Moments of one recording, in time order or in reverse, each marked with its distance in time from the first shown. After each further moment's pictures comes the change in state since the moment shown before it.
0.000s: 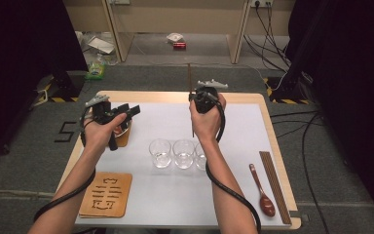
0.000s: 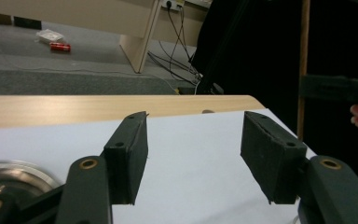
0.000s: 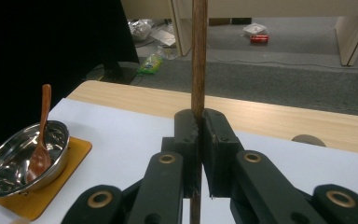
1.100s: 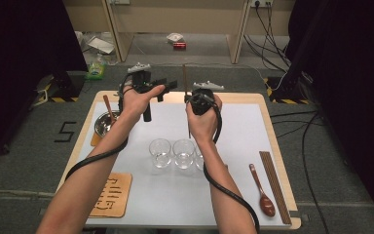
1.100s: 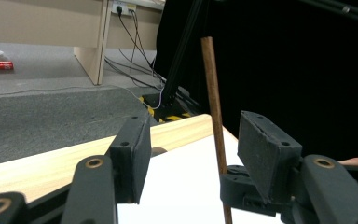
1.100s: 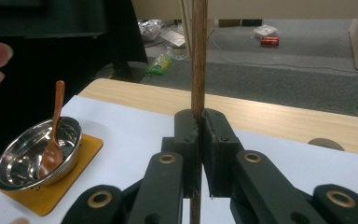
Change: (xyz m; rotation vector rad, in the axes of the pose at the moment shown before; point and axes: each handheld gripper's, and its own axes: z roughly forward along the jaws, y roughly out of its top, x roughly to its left) left arm -0.071 0.062 0.091 0.016 -0.145 0.077; right arm 0.008 -0.005 0.005 -0.009 0.039 -0.021
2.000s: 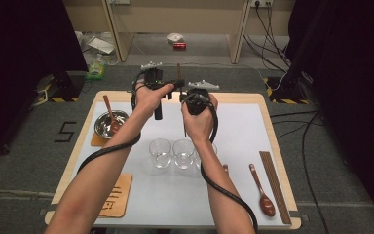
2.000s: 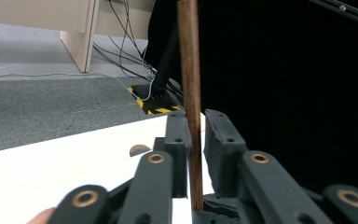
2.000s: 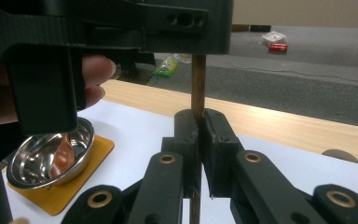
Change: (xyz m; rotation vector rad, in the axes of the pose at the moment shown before) left arm -0.009 0.000 0.030 0.043 -0.034 -0.059; right arm 0.013 0.003 0.001 -0.015 0.026 -0.031
